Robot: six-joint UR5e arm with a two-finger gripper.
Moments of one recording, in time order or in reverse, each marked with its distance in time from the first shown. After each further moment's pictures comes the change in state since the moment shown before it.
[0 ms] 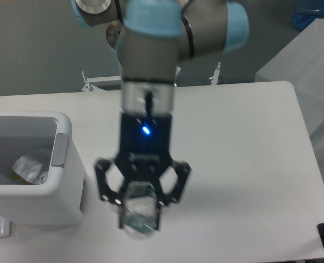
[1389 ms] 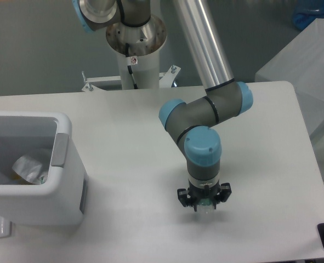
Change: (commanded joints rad) arm 0.233 -0.227 -0.246 -0.101 0.226 0.147
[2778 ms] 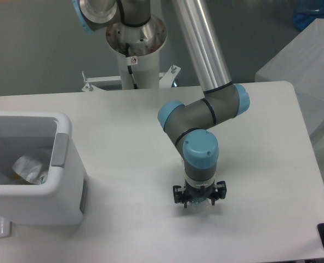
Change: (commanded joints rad) arm -0.002 -0.066 -0.159 0.003 0.115 0.124
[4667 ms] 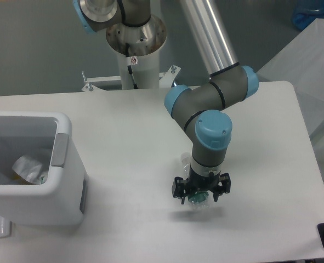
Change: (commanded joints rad) arm 0.041 0.060 -0.006 -0.025 -0.123 0.014
